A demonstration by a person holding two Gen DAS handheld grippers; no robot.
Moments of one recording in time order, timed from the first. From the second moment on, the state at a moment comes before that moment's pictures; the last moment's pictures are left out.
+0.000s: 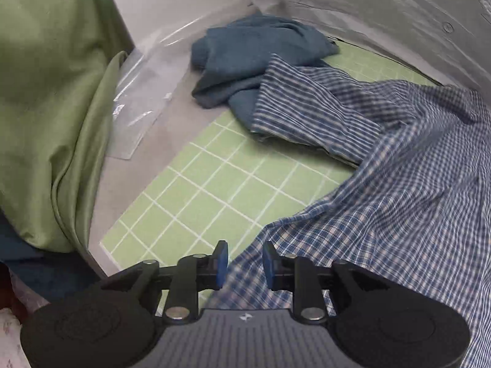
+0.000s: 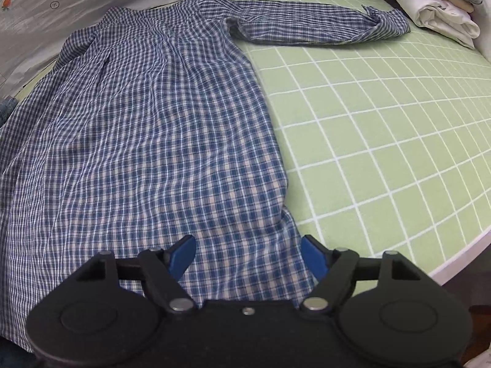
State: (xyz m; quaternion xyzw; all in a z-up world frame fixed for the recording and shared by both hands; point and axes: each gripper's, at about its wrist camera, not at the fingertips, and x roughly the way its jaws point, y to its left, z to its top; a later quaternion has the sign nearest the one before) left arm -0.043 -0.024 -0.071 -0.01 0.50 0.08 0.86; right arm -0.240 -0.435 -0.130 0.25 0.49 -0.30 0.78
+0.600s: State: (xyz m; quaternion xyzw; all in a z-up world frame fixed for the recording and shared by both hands) left arm -0.088 -0.133 -0.073 0.02 0.52 -0.08 0.85; right arm -0.172 -0.526 -0.143 0.25 0.44 -0.30 0.81
